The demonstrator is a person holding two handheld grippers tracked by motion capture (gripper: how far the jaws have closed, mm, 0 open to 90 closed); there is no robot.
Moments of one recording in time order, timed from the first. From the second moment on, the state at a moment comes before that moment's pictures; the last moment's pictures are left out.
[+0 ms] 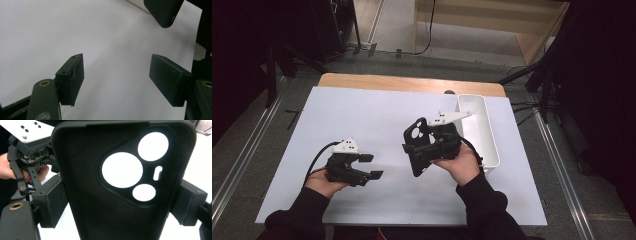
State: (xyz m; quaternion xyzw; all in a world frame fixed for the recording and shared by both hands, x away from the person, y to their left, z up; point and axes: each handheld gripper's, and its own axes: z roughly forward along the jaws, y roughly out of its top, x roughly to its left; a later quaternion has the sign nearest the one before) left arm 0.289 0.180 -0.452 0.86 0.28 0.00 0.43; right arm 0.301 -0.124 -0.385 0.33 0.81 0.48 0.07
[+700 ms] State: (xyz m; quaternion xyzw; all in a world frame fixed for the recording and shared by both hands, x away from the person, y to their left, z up) left arm 0.281 0.206 -0.457 0.85 0.31 0.01 0.41; right arm 0.312 -0.143 -0.372 0.34 0.80 0.48 0.07
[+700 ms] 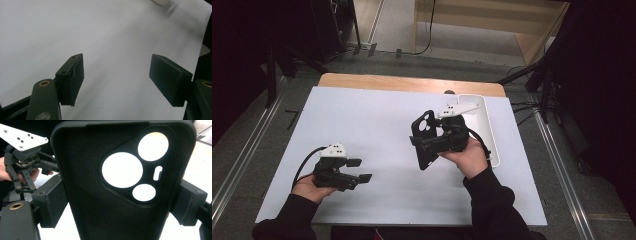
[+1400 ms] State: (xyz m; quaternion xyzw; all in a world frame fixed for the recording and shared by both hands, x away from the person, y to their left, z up) left arm 0.280 0.213 -0.458 0.85 0.33 0.01 0.41; right arm 0.318 -0.179 -0.351 0.37 0.78 0.49 0.11
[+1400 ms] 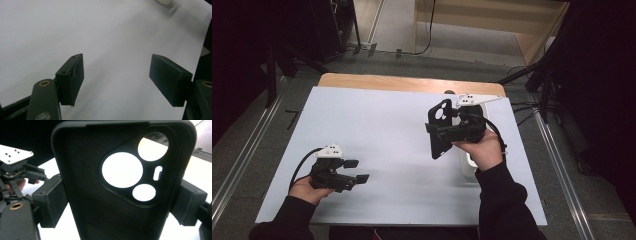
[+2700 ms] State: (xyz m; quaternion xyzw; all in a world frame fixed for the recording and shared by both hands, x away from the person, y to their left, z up) left arm 0.279 0.214 -0.459 0.85 0.33 0.00 0.41; right arm 0.333 -0.250 -0.346 0.48 0.71 0.48 0.18
